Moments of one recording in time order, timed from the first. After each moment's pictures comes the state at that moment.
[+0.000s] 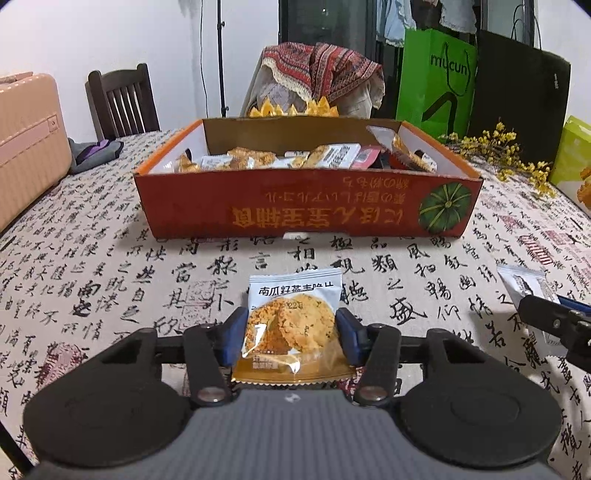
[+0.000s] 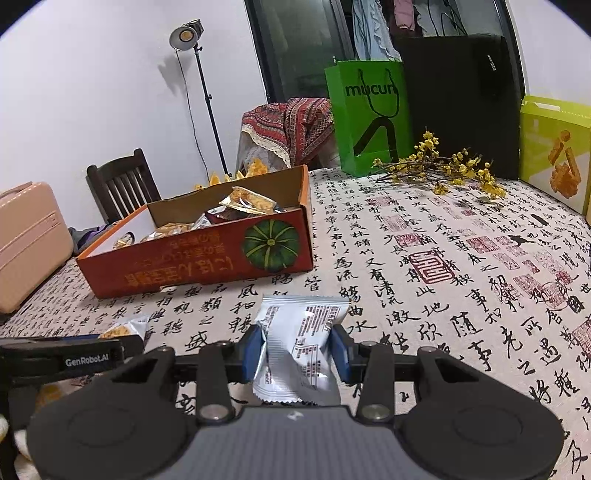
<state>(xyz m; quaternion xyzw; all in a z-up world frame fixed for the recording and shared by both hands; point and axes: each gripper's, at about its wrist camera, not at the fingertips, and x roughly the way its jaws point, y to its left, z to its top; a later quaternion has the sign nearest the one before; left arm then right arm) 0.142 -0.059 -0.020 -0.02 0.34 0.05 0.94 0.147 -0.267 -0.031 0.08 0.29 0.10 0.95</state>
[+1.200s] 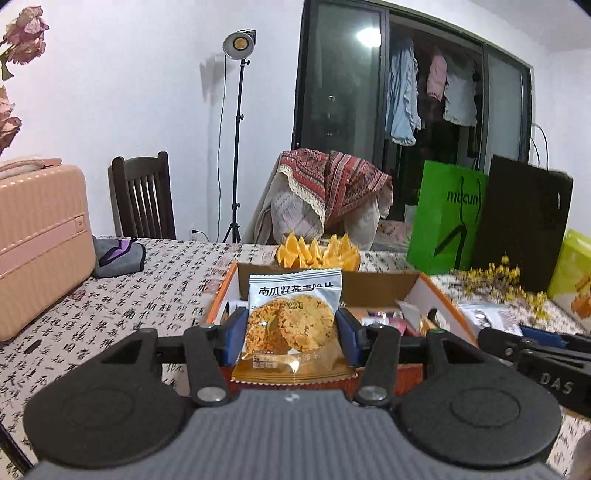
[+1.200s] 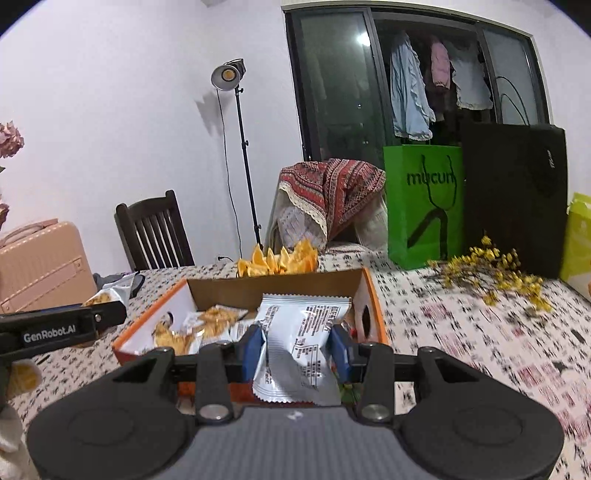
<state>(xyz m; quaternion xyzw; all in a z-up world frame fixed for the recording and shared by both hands) 0.163 -0.002 0.082 -0.05 0.19 0.05 0.98 0.204 -0.201 0.056 0.04 0.21 0.13 0.97</state>
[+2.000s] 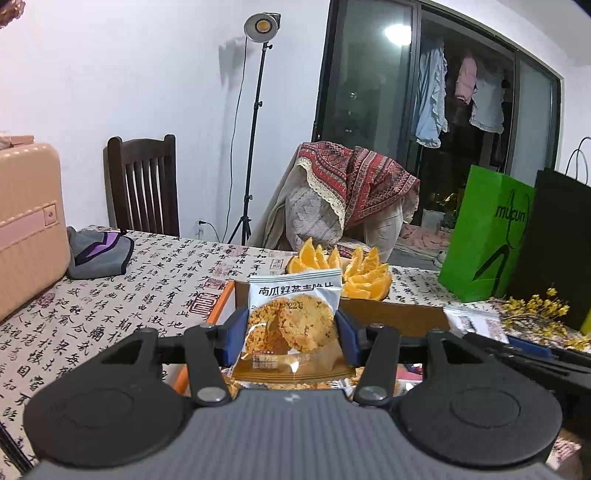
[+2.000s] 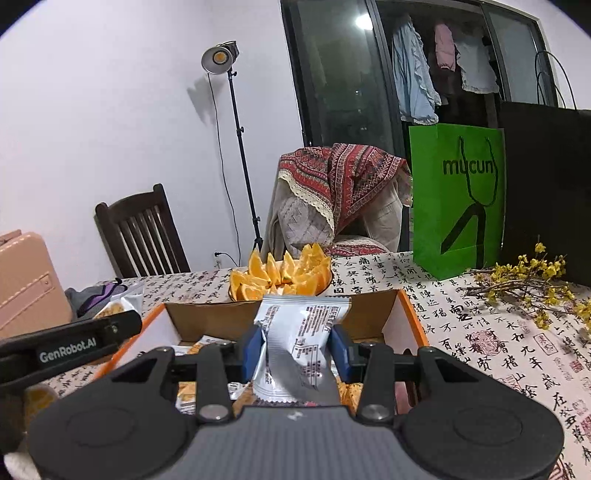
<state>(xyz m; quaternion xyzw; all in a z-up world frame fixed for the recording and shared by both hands) 0.277 0.020 0.058 -0.07 0.20 0.08 0.97 0.329 -0.163 0.039 0.05 0.23 0.13 0.96</state>
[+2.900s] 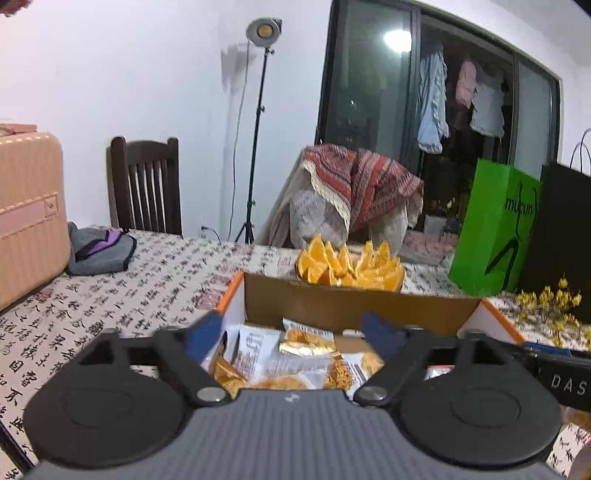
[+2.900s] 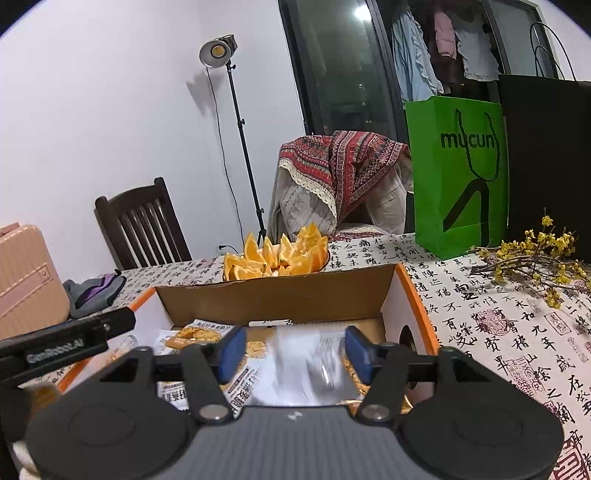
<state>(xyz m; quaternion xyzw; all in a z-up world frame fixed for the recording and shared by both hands) 0.277 0.030 0.035 -0.07 0.18 0.09 0.98 0.336 -0.176 0.014 0.07 0.24 0.14 0.96</state>
